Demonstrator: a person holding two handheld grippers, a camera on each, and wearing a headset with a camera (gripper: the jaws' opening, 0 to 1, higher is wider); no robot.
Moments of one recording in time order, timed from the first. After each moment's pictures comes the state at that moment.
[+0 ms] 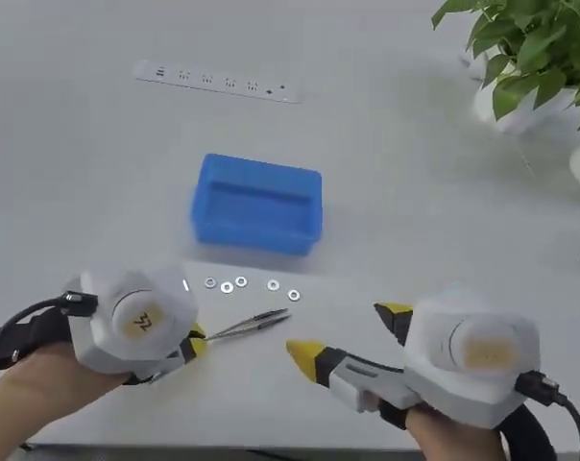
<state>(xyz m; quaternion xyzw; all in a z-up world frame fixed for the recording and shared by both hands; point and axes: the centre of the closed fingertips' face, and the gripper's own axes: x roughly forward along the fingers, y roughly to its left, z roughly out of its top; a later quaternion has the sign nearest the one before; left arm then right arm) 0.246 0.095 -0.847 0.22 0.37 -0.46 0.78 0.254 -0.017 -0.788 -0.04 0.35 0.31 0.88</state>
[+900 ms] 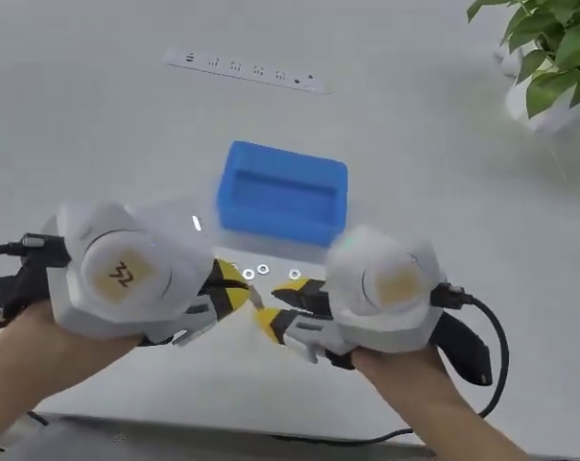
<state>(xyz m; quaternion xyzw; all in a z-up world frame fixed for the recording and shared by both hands) 0.249 0.078 -0.754 0.21 0.28 -0.47 0.81 0.258 0.074 -0.799 -0.13 0.35 0.50 0.78</state>
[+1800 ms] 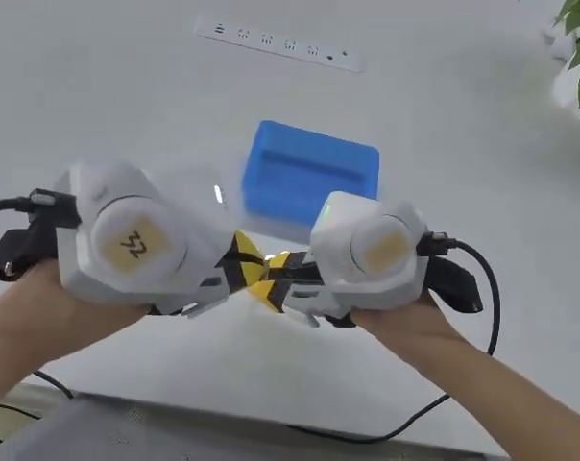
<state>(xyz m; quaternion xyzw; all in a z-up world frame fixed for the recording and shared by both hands) 0.266 0.091 -0.751 0.20 0.28 -0.45 0.83 0.265 0.106 -0.810 -0.23 0.31 0.59 0.71</state>
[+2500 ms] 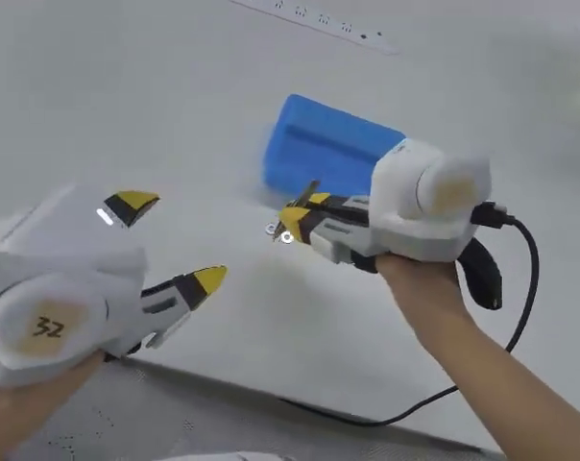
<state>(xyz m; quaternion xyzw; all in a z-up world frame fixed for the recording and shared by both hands) 0.240 0.174 -0.763 0.12 0.28 -0.20 0.93 0.322 0.104 -0.788 -0.09 0.31 0.51 0.80</state>
